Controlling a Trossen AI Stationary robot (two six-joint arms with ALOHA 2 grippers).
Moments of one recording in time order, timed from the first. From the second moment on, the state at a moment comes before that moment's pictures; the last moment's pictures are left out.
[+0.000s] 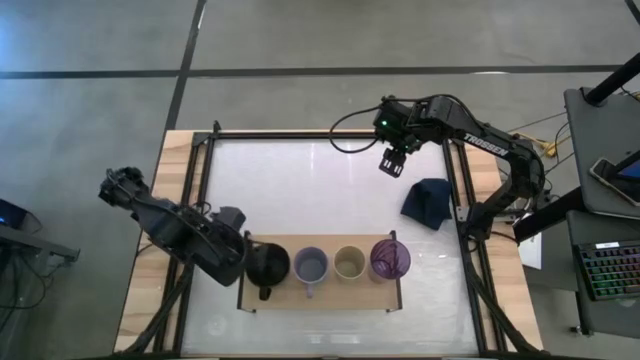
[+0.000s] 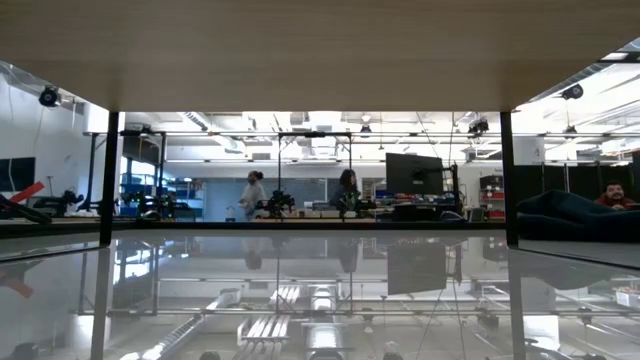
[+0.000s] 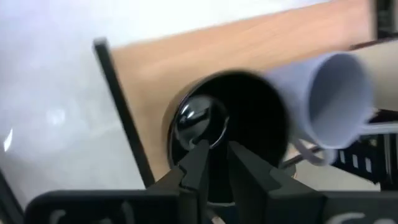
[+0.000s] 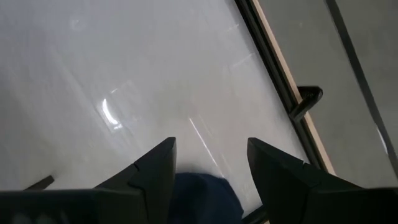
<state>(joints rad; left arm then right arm) -0.58 1.49 1.81 -1.53 -0.29 -1.89 -0.39 1.58 1.76 -1.45 0.21 0.04</state>
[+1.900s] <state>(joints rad) -0.30 0.44 0.72 0.12 -0.05 0.08 0.21 0.74 1.29 -0.62 0.08 0.14</state>
